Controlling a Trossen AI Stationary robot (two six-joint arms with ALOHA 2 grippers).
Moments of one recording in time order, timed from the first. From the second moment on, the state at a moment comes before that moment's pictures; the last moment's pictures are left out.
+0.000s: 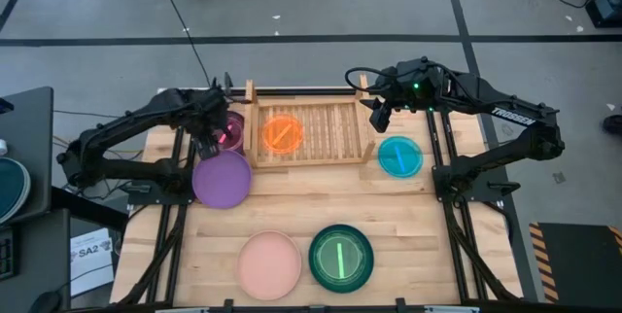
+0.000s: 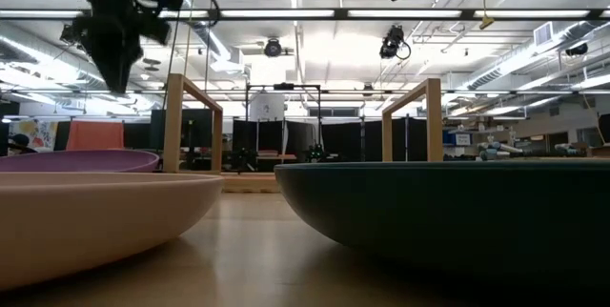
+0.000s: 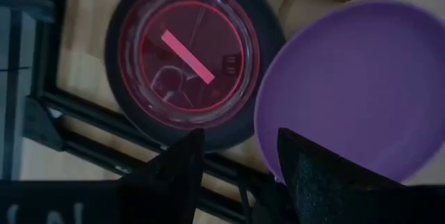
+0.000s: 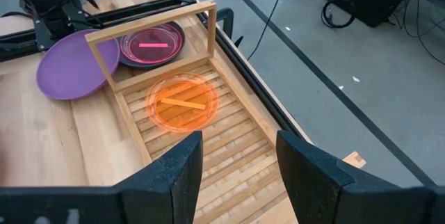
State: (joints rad) left arm 0.60 1.10 1.00 -1.29 -0.16 0.27; right arm -0.26 1.20 1.43 -0.83 0.23 0.09
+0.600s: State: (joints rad) left arm 0.64 1.10 0.74 -1.08 -0.15 0.27; right arm -0.26 1.20 1.43 -0.83 0.23 0.09
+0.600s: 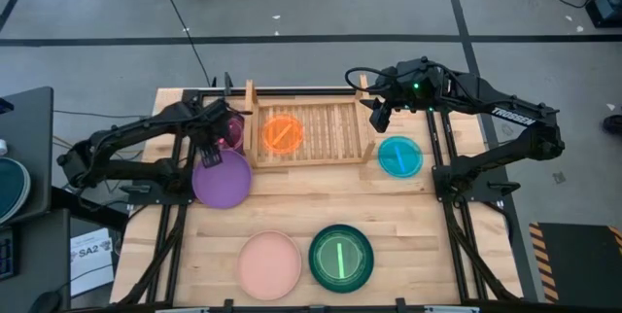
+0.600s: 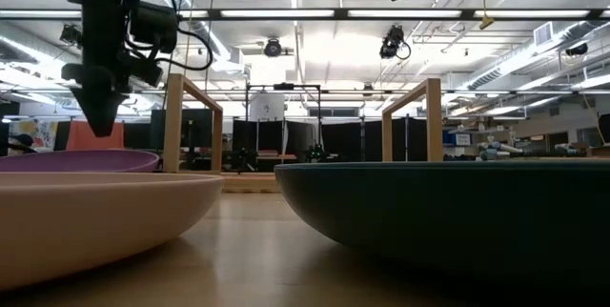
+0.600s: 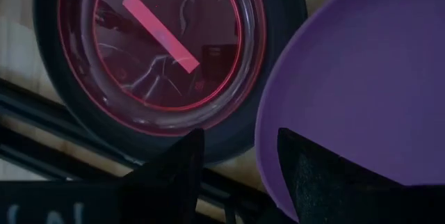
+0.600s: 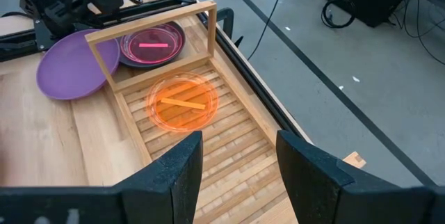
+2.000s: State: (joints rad) left arm 0.75 1.11 0.68 -1.04 -0.14 0.30; right arm -0.26 1.20 1.43 -0.83 0.23 0.09
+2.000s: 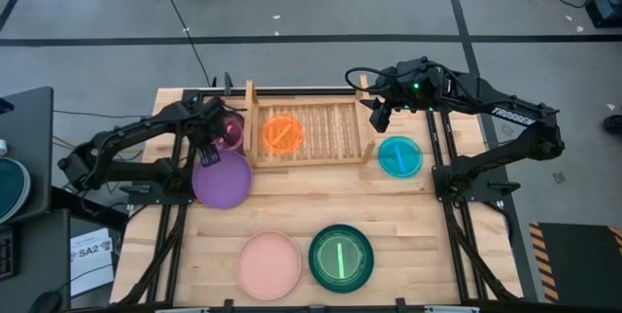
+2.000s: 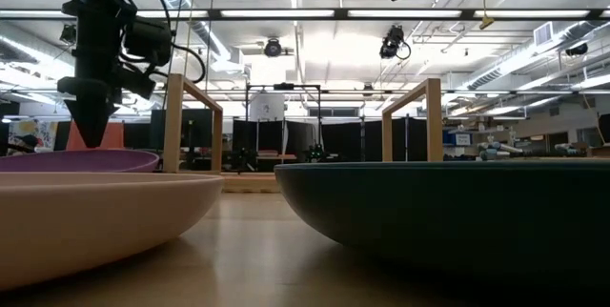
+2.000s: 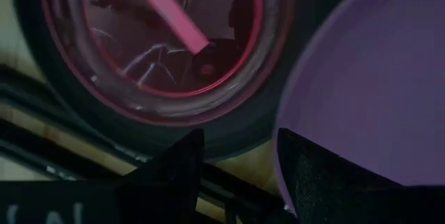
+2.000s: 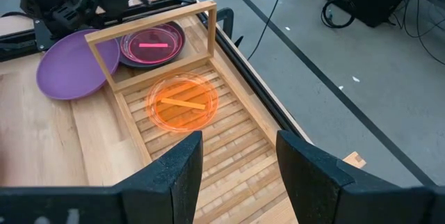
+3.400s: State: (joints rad) left arm 0.85 1.11 0.57 -0.94 0.00 0.51; right arm -0.26 1.20 1.43 -0.83 0.23 0.08
